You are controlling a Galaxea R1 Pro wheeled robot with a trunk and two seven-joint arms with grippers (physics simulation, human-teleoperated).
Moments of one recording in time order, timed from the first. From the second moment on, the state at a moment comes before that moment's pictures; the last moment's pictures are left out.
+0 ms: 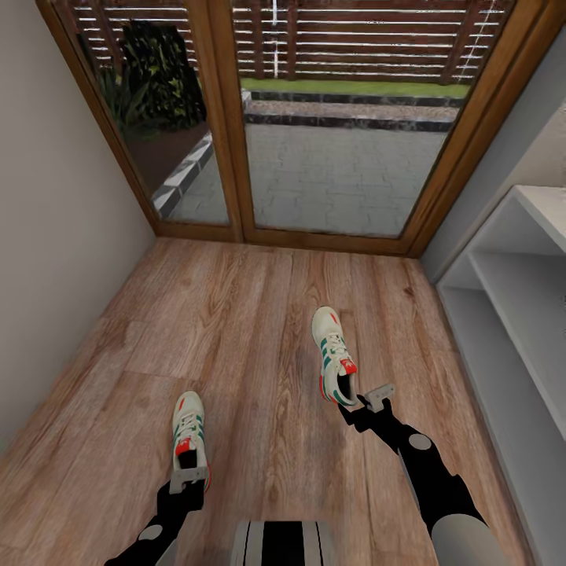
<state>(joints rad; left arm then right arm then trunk) -0.51 -0.04 0.28 -0.21 -0.20 -0.34 0.00 -0.55 0.05 -0.30 -0.79 0.47 -0.09 0.47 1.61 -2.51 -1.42</state>
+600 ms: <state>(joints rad) -0.46 0.05 0.27 -0.22 -0.21 -0.34 -0.02 -0.55 0.06 -0.30 -0.78 0.47 -0.09 0.47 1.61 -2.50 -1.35</state>
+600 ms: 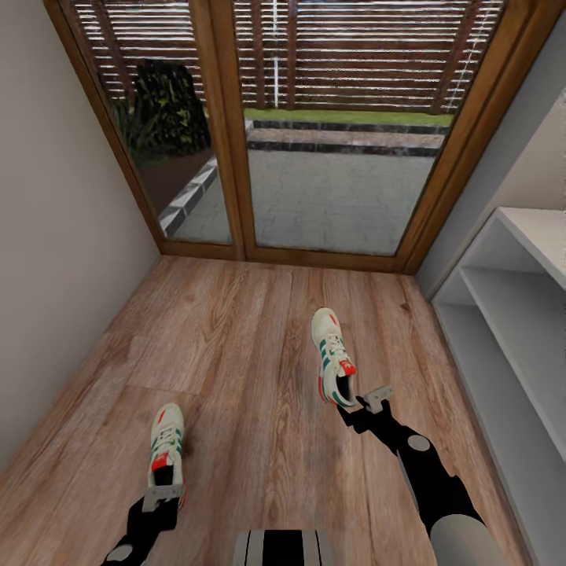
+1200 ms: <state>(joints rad) -0.38 0.07 0.28 -0.22 -0.20 -0.38 -0.02 -0.45 0.02 -0.31 -0.75 0.47 -0.11 0.24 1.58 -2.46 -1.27</state>
